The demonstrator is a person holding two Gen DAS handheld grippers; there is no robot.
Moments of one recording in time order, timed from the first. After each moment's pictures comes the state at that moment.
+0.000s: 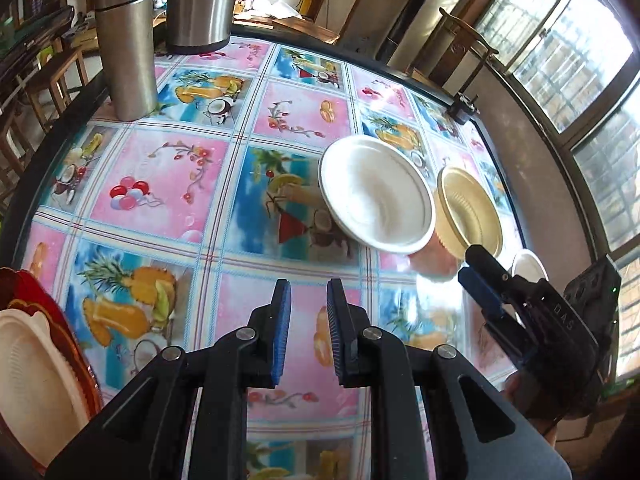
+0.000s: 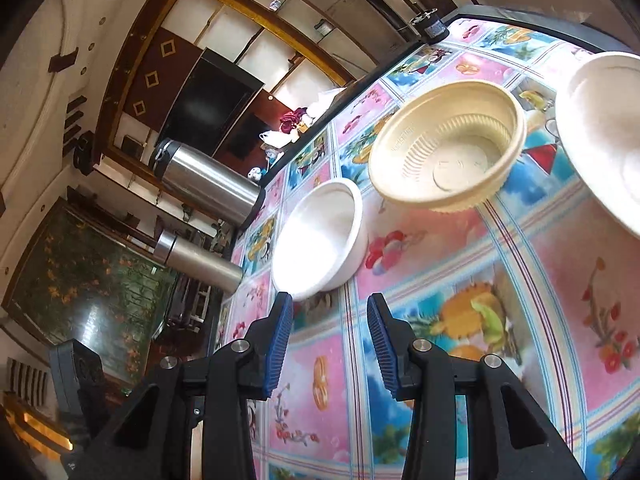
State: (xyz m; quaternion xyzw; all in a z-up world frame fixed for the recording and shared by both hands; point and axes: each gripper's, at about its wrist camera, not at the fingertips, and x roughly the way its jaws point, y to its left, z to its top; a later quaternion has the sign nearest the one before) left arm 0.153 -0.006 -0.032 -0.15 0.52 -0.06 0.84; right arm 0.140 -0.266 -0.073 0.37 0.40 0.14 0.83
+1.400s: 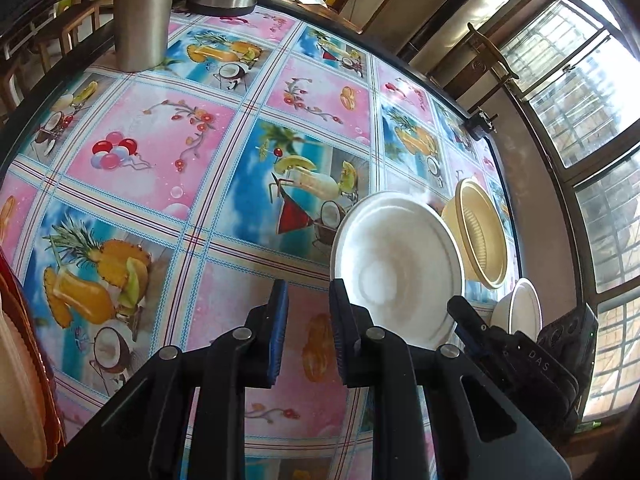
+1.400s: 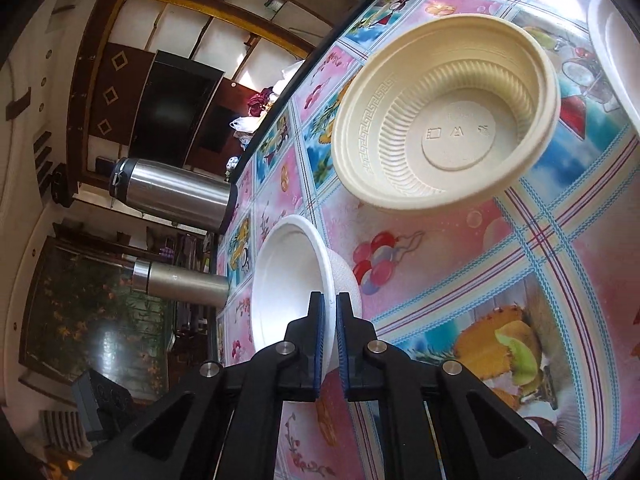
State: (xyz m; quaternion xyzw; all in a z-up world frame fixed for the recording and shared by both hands) left arm 0.159 -0.001 -0.063 -0.21 0.54 -0.05 0.81; right arm 0.172 -0.267 -0.113 0.42 0.45 0.13 0.77
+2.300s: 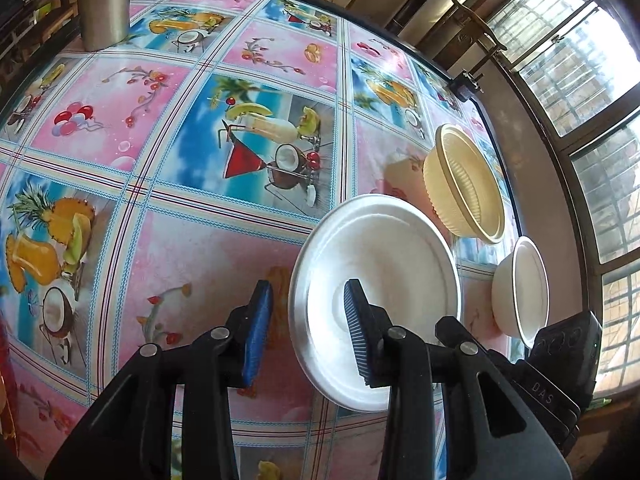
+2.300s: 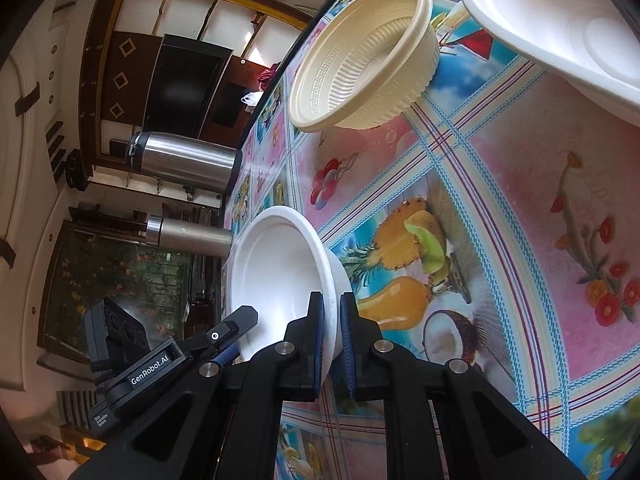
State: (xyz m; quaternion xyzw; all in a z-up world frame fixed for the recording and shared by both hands) left arm 0.143 -0.046 -0.080 -0.18 0.55 -0.07 0.81; right arm 0.116 -0.299 -0.137 0.43 0.48 0.17 0.75
